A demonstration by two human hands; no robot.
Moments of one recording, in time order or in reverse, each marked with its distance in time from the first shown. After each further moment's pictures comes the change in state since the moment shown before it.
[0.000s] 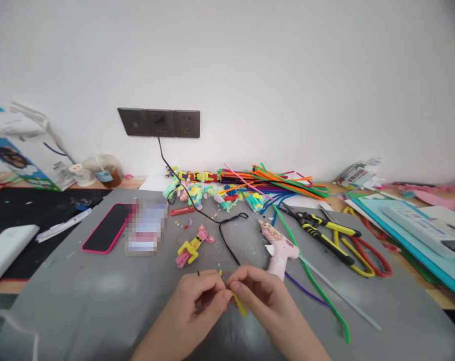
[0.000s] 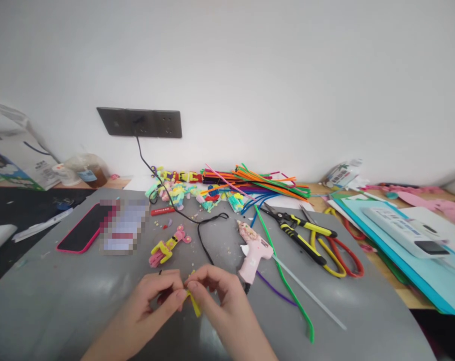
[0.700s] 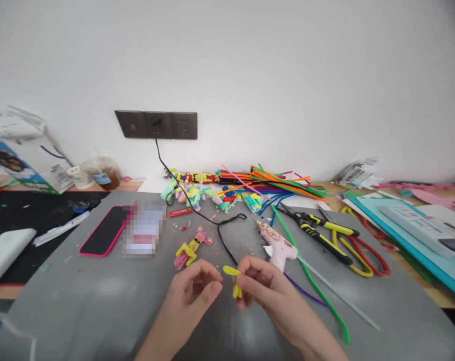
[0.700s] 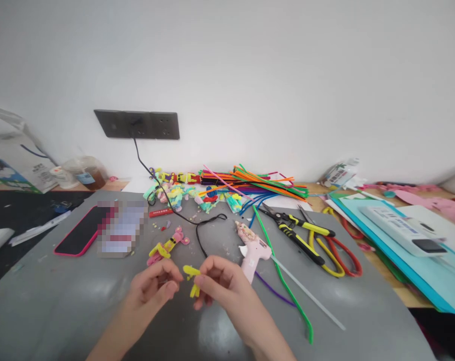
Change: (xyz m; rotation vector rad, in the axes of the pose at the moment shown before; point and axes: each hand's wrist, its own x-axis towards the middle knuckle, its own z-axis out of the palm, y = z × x) left_hand 0.005 -0.013 0.005 -0.387 0.185 -0.077; right_hand 0.012 -0.001 -0.017 0.344 -0.053 0.268
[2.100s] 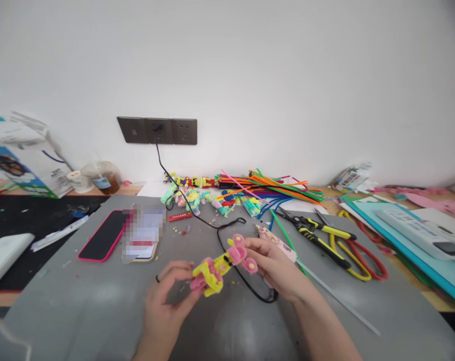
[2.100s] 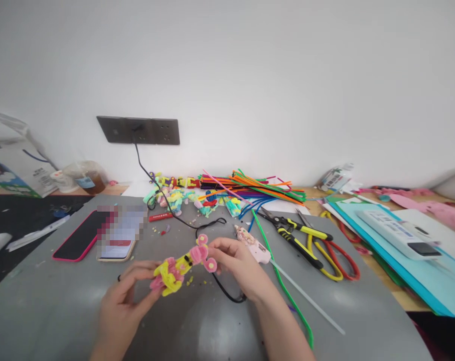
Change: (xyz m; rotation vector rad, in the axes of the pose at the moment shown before) left_hand -0.002 -0.034 -0.026 0.500 0.425 0.619; right_hand 0.040 -0.011 -0.037 -0.110 0.029 -0.085
